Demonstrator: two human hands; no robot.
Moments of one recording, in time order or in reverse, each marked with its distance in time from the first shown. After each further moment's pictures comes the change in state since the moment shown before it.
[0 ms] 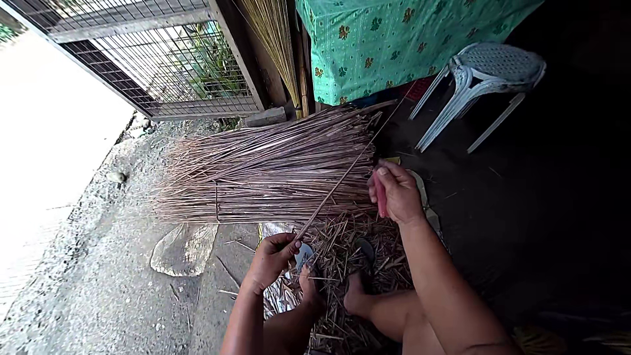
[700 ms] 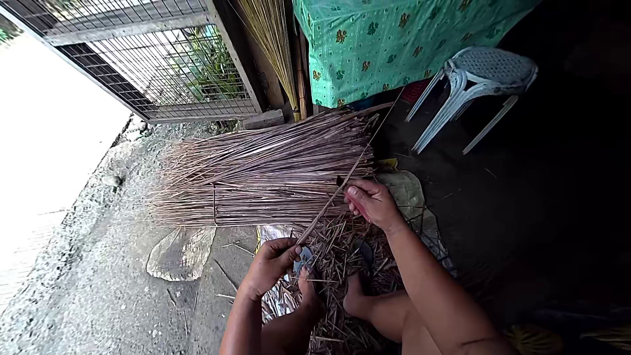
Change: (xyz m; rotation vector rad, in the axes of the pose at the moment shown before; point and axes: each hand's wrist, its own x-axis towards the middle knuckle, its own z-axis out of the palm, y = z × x) left_hand -0.003 0.003 -0.002 -0.039 -0.112 0.077; right_hand -0.004 0.016 0.019 -0.068 -0.240 -0.066
